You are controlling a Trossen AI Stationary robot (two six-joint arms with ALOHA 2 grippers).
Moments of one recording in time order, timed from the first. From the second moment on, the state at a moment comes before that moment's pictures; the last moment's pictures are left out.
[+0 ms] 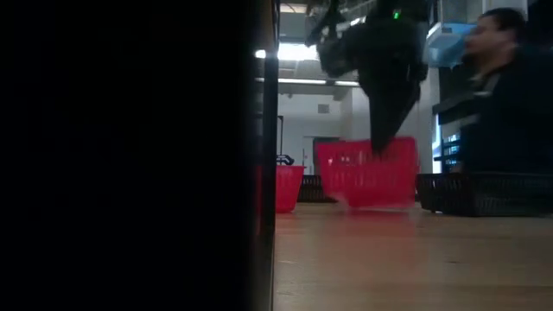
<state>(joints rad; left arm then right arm) -0.47 0.74 1.11 -0.52 -0.57 -0.46 0.25 1.82 1.38 -0.97 0.15 0.72</state>
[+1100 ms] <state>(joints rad) -0.42 0.95 1.11 -0.43 -0.77 -0.04 0.34 1.82 1.83 -1.22 0.98 0.09</state>
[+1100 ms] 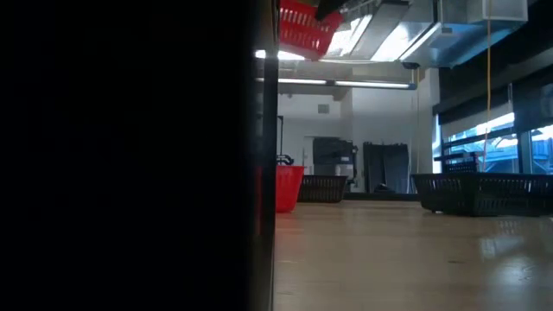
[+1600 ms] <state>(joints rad) -0.25 1.21 1.11 0.14 -1.01 -0.07 0.33 1.85 1.83 -1.17 1.34 -0.31</state>
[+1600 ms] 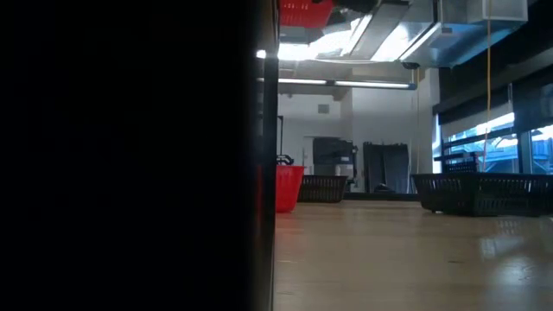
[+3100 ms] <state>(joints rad) -0.03 1.34 1.11 0.53 -0.91 -0.11 0.27 1.85 1.83 -1.17 1.44 -0.51</state>
